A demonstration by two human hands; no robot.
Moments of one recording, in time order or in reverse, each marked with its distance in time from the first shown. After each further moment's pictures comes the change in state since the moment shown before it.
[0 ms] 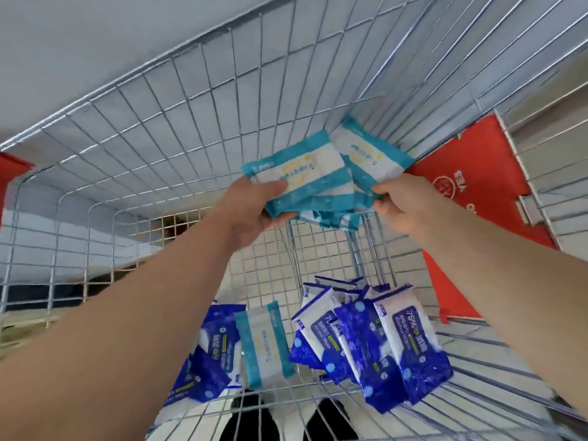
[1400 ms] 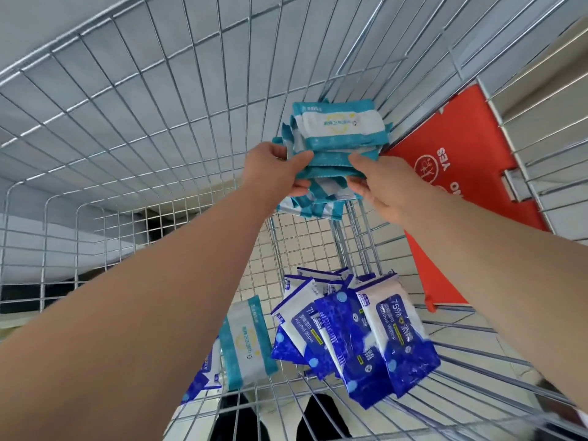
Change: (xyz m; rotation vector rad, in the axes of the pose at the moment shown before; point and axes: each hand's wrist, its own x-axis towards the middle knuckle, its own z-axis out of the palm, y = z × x) left_hand 0.032 -0.014 0.059 0.358 0.151 0.199; right_hand 0.003 0.005 -0.008 -0.216 -0.066 -0.157
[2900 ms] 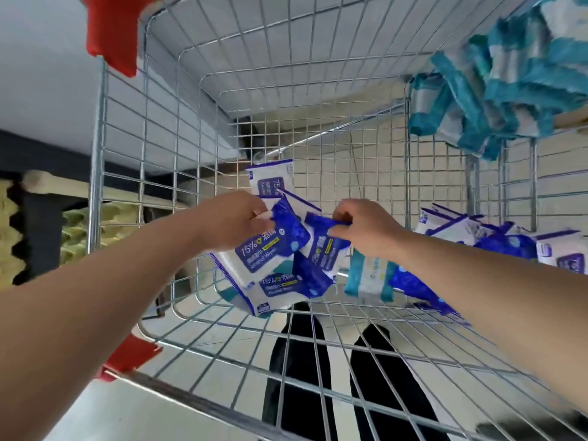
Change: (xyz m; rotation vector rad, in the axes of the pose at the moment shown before) left_hand -0.108 -0.122 -0.265 1.124 -0.450 -0.123; right_hand -0.085 0.170 0.170 -1.089 -0.555 -0.187
